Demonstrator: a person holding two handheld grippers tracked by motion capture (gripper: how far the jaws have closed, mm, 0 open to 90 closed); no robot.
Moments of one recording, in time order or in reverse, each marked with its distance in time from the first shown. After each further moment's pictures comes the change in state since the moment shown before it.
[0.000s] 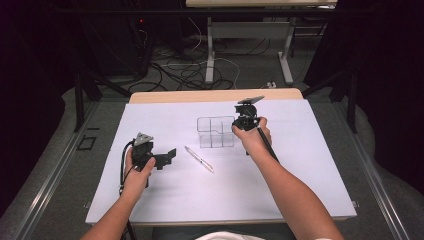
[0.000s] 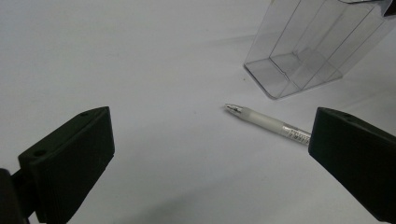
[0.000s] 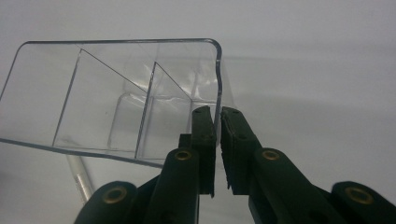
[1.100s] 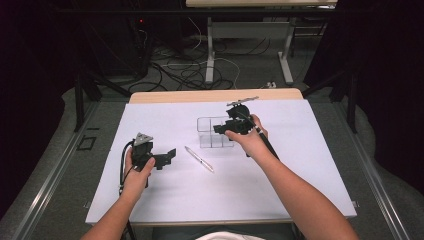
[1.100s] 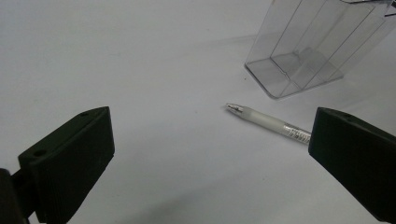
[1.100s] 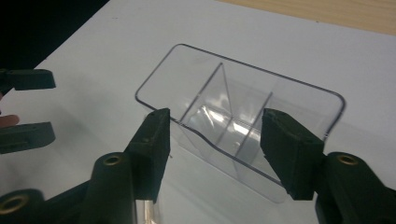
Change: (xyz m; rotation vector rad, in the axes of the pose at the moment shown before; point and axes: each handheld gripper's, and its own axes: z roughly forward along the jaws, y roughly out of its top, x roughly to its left) left arm 0.001 -0.001 0.000 -0.006 0.004 0.000; right arm 0.025 -0.012 -0.023 -0.148 0.268 -0.343
